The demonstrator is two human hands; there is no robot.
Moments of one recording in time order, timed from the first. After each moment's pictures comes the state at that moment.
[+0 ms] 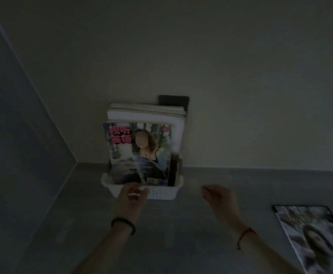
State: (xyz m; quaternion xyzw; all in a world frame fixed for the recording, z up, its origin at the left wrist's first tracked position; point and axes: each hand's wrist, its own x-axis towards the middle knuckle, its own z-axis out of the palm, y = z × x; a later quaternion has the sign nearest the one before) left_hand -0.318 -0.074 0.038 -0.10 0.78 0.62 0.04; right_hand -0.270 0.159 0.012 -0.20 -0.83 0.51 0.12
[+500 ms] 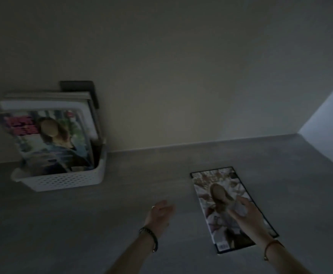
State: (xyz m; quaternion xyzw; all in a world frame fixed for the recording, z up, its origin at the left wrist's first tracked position) left_hand -0.166 0.160 -0.025 -0.06 0.68 0.63 0.37; right_hand -0.047 0.390 -0.013 -0.39 -0.83 0.39 0.05
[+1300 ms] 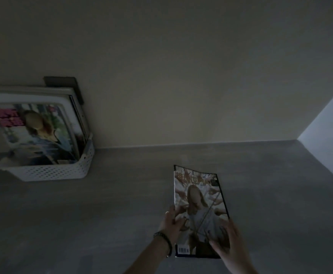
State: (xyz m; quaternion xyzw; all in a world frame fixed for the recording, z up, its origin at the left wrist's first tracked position) left_hand -0.103 0.257 -0.031 -0.01 0.69 0.64 0.34; right_hand 0.009 0.410 -0.046 -0.27 -0.88 0.40 0.02
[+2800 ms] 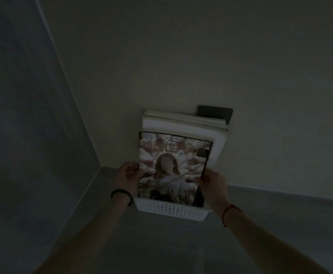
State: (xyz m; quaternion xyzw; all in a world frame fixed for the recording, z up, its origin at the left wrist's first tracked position) left_hand -0.433 -0.139 0.047 -0.15 0.71 0.69 -0.02; right_hand -0.388 0.081 0.041 -0.13 -0.87 0.46 0.10
